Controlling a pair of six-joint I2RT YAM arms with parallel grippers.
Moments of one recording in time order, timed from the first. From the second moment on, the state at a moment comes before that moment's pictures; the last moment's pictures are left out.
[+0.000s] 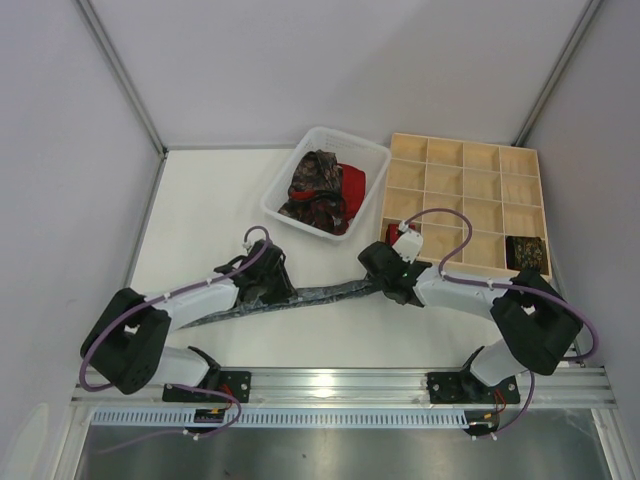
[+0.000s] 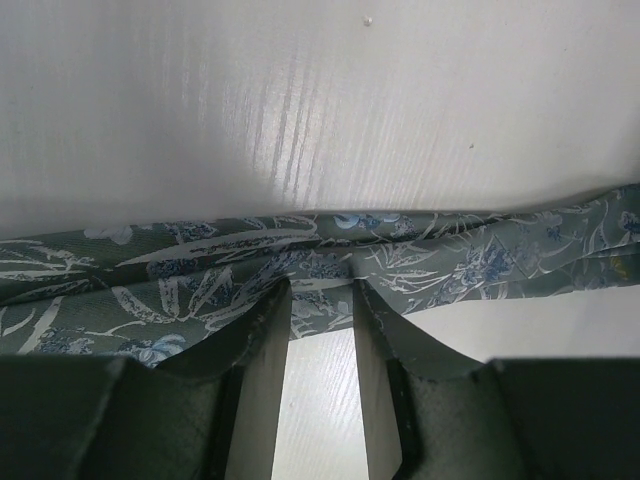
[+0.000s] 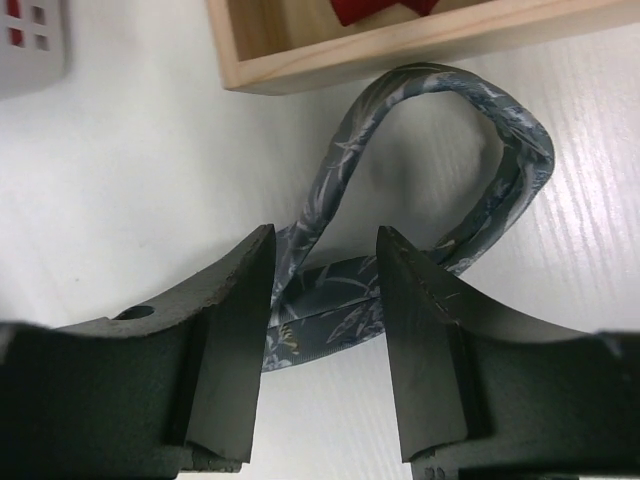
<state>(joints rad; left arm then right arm) -0.59 1.36 0.59 -0.26 -0.01 -0.90 0.82 1.49 0.76 -0.24 0.55 1.07</state>
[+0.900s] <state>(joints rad) -0.58 1.28 0.51 -0.21 0.03 -0.90 0.95 0.95 0.26 -0.18 0.61 1.30</state>
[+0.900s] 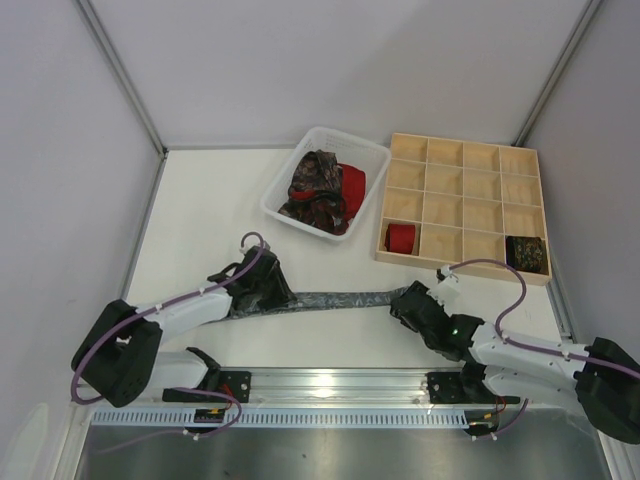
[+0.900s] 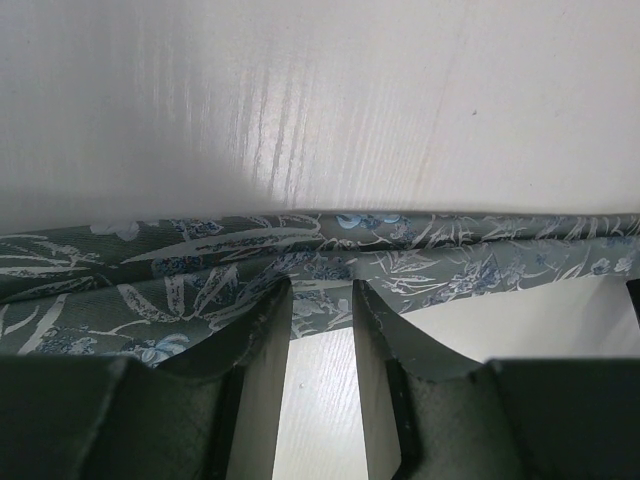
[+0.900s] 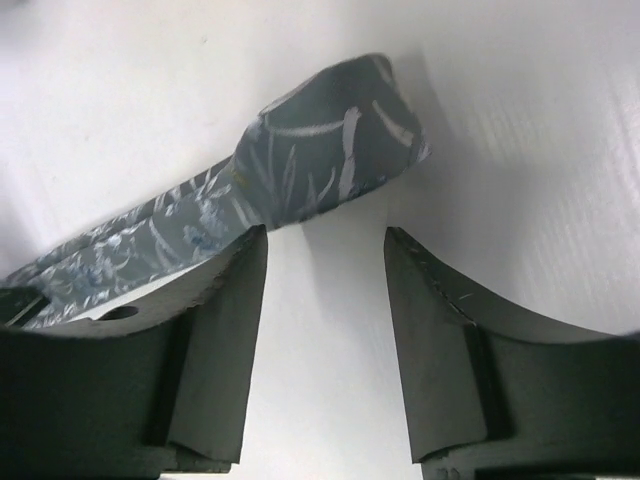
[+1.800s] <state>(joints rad) -0.58 0.96 0.49 -0.44 0.01 -0.84 0.60 1.09 0.57 -0.36 0.06 0.72</state>
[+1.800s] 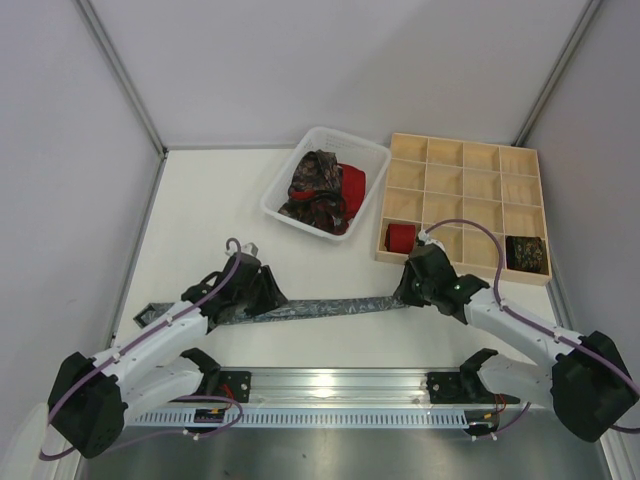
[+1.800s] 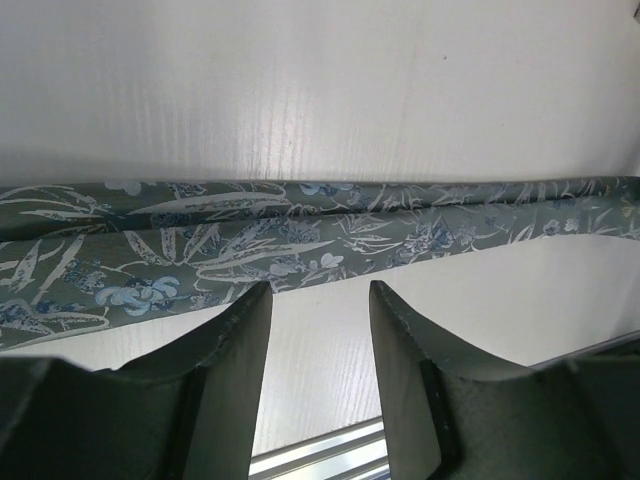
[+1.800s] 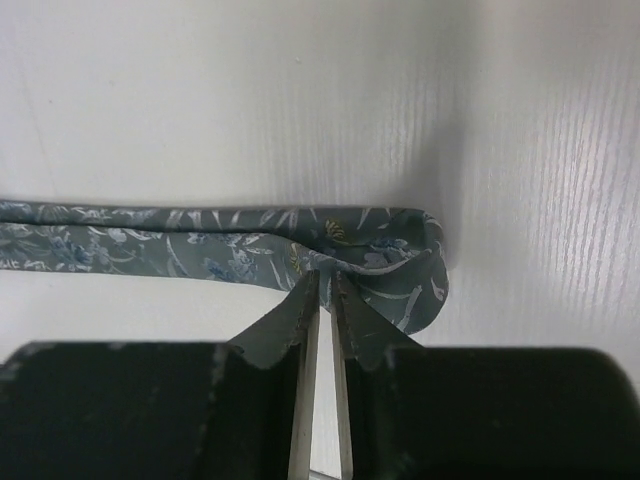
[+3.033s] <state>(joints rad) -0.65 1.14 0.56 -0.38 0.08 -0.86 0.52 1.11 0.52 -0.26 0.03 0.65</state>
